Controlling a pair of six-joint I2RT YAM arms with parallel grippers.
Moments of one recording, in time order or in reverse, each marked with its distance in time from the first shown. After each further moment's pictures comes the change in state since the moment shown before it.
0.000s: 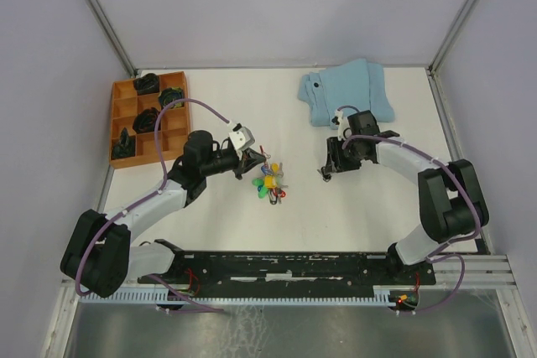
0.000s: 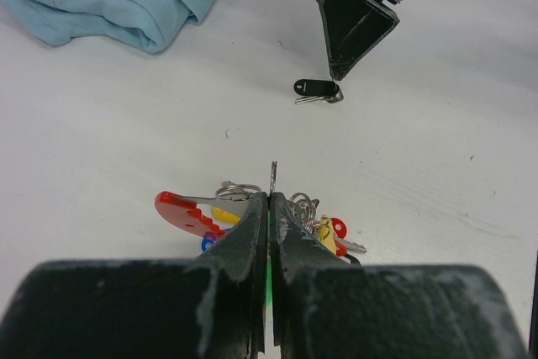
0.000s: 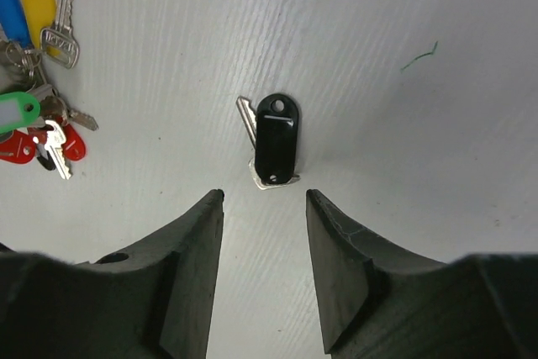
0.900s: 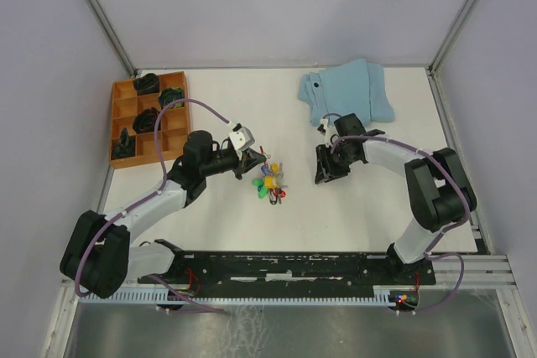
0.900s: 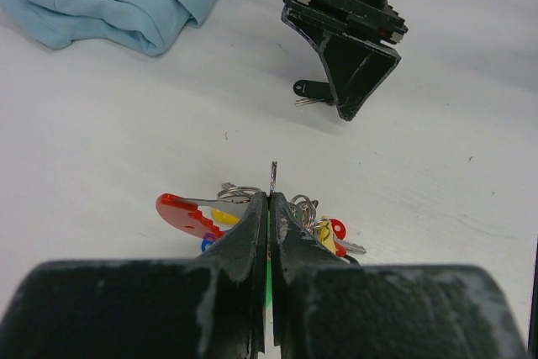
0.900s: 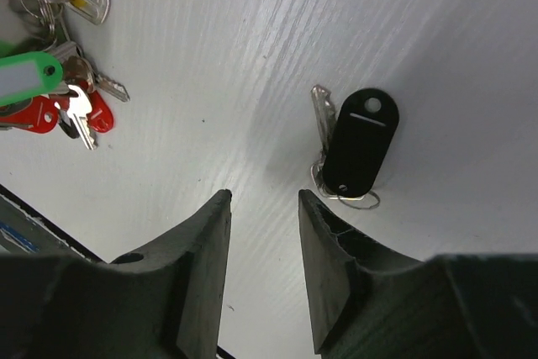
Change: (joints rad) left arm -0.002 -0.006 0.000 -0.001 0.000 0.000; right arm 0.062 0.104 0.059 -0.047 -0.082 0.004
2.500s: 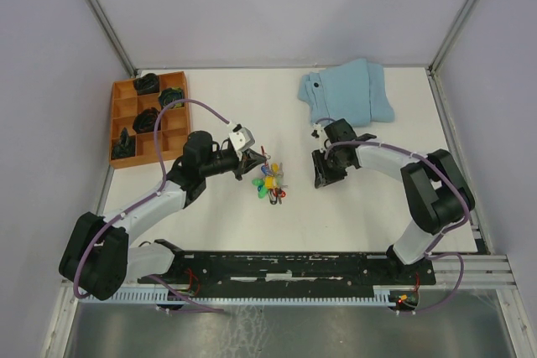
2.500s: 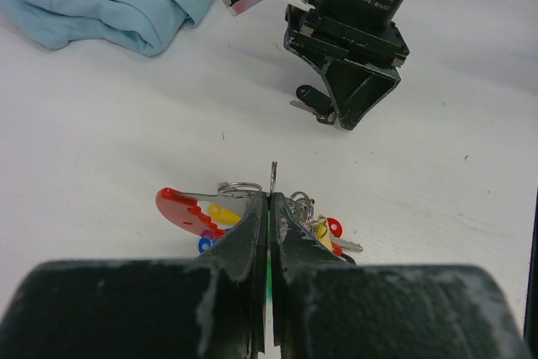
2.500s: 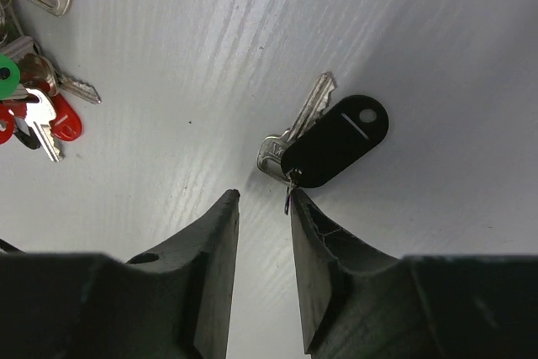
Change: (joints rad) left arm -0.005 -0.013 0.000 -0.014 -0.001 0.001; right arm 0.088 -0.009 -0.024 -0.002 0.139 0.029
